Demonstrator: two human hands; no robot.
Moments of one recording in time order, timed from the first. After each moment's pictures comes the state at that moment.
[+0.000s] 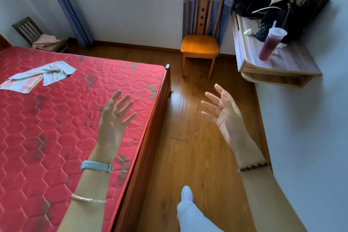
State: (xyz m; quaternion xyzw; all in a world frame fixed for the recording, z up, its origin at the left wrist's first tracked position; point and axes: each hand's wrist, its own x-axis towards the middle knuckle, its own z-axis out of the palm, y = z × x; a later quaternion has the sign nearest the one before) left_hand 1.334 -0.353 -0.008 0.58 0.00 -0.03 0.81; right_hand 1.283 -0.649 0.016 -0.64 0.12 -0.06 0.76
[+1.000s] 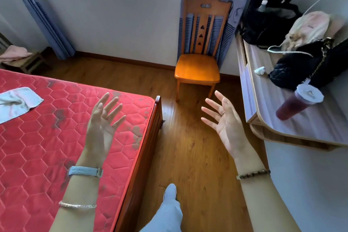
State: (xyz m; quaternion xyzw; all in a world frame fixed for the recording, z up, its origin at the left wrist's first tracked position) left_hand 1.730 -0.461 -0.018 0.57 0.03 -0.01 0.82; right_hand 1.669 -0.779 0.015 -0.63 0.14 -0.04 0.76
